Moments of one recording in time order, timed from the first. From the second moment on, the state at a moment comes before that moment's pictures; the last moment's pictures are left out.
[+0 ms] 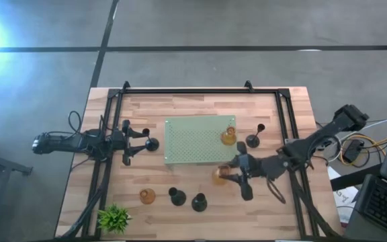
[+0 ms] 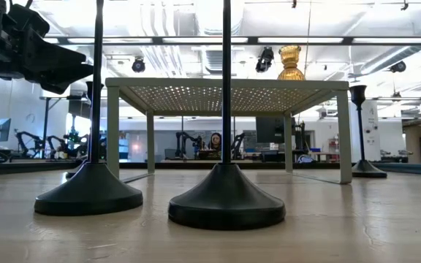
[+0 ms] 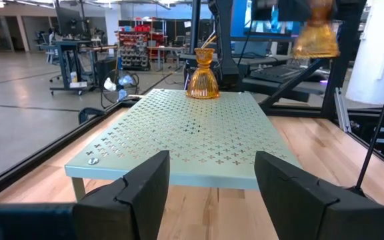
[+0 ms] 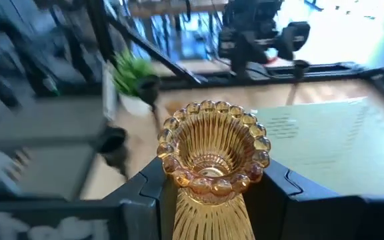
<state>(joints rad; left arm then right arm) -0.09 0.00 0.05 -0.06 -0.20 -0.03 0.52 1.27 1.04 -0.16 0.46 0.28</state>
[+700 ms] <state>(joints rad) -0.09 0.00 0.05 -0.06 -0.20 -0.03 -0.08 1.38 1.36 -0.46 -0.47 -0.33</state>
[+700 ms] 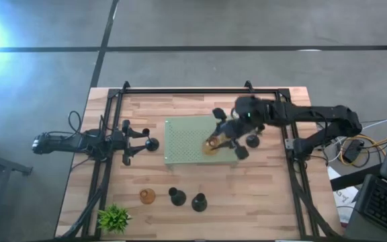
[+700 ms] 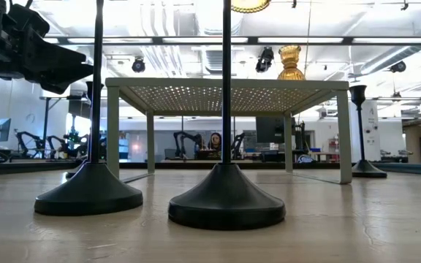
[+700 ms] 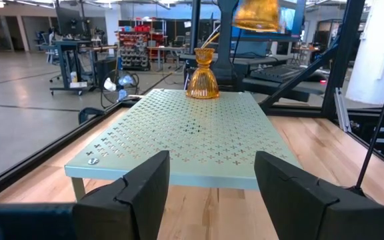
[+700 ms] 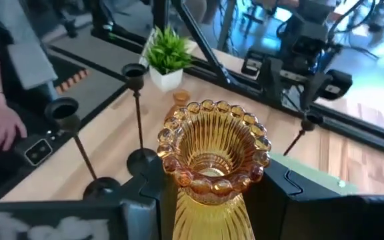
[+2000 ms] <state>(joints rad) -0.09 0.00 0.05 -0.06 -0.20 -0.03 -0.48 1.95 1.76 -0.88 -1.08 -1.00</state>
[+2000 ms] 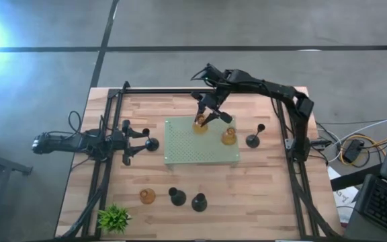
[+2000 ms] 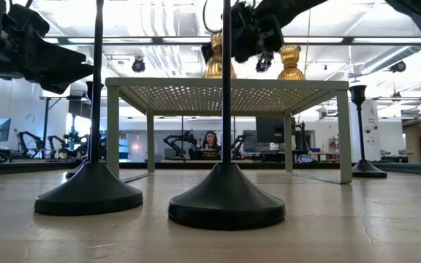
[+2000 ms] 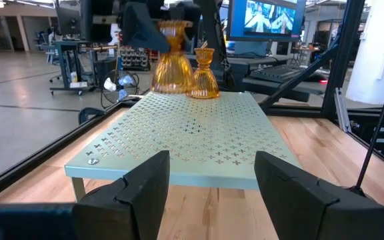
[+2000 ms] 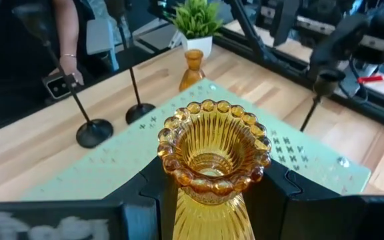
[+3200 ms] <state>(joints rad) -0.09 0.00 0.05 -0.06 -0.20 -0.03 -0.48 2.01 1.79 -1.07 -1.07 -1.34</state>
